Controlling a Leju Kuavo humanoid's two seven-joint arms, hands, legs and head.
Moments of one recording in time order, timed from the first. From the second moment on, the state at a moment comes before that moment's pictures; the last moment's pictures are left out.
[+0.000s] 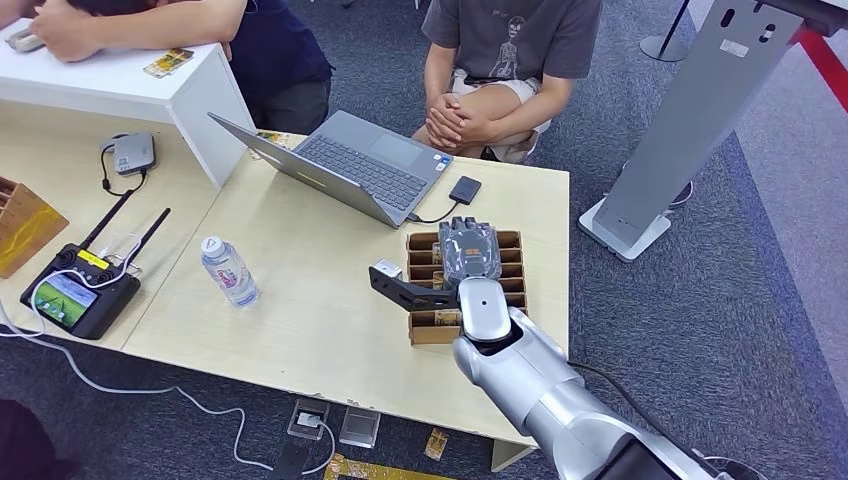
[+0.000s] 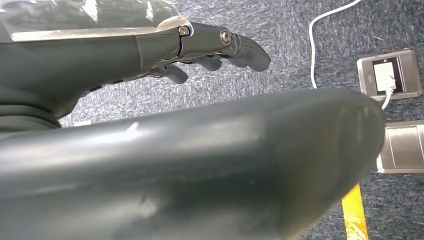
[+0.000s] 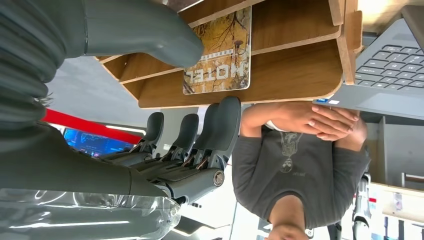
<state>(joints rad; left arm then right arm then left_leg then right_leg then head) -0.12 -0.02 -1.22 -0.28 1.04 0.66 -0.14 -0.84 0.28 1.00 -0.43 0.99 -0.31 0.42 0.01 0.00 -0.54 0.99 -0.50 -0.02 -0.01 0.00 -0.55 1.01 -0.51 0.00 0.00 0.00</state>
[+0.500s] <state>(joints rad) -0.12 -0.02 -1.22 -0.28 1.04 0.66 -0.14 -0.84 0.27 1.00 -0.44 0.99 -0.32 0.43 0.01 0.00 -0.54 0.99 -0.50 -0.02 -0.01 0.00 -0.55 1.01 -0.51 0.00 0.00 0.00</state>
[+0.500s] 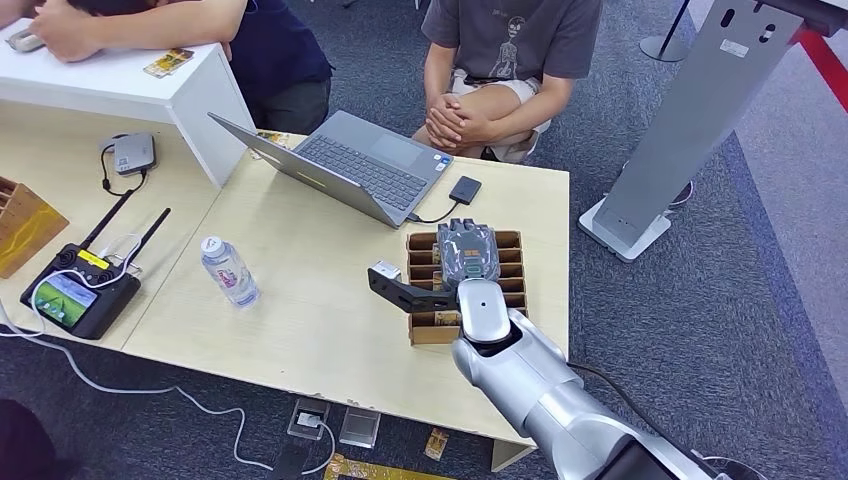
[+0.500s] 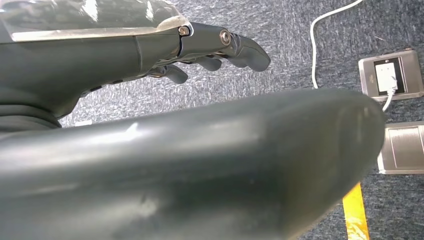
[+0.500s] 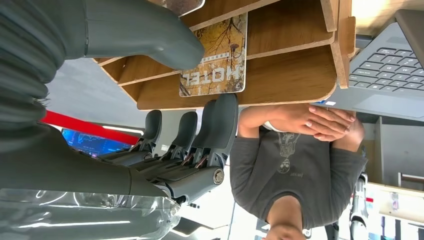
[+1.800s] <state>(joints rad) -0.12 -0.01 -1.22 -0.28 1.04 0.65 -0.14 -0.84 0.23 0.97 -0.56 1.01 -0.39 0.43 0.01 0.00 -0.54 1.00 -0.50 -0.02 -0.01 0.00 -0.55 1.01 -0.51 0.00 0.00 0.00</state>
